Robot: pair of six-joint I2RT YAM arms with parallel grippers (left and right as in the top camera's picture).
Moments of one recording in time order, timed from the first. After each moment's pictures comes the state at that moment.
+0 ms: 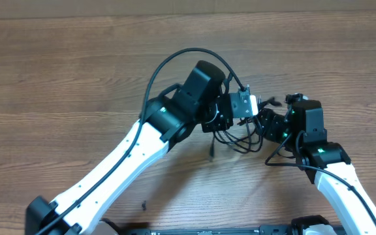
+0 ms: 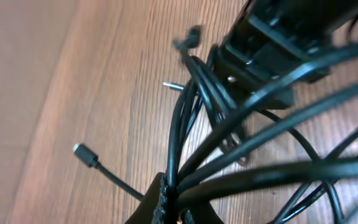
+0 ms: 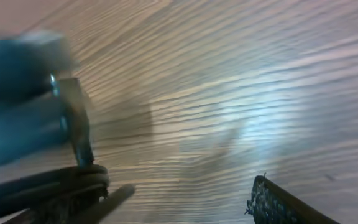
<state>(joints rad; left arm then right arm) -0.71 1.54 1.40 -0.61 0.24 0.71 0.14 1.15 0.66 -0.39 -0.12 0.49</state>
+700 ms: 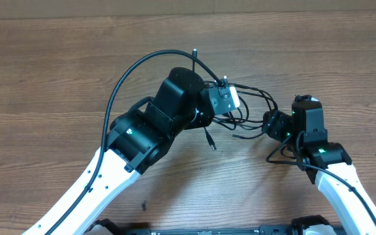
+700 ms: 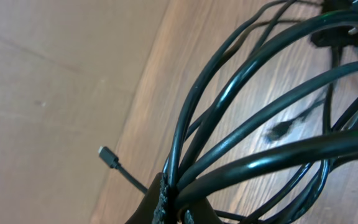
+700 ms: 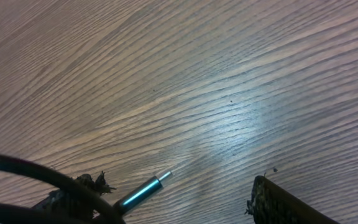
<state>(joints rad) -0.71 1.35 1.40 -0.67 -0.13 0.71 0.14 1.14 0.67 -0.43 0.03 0.57</state>
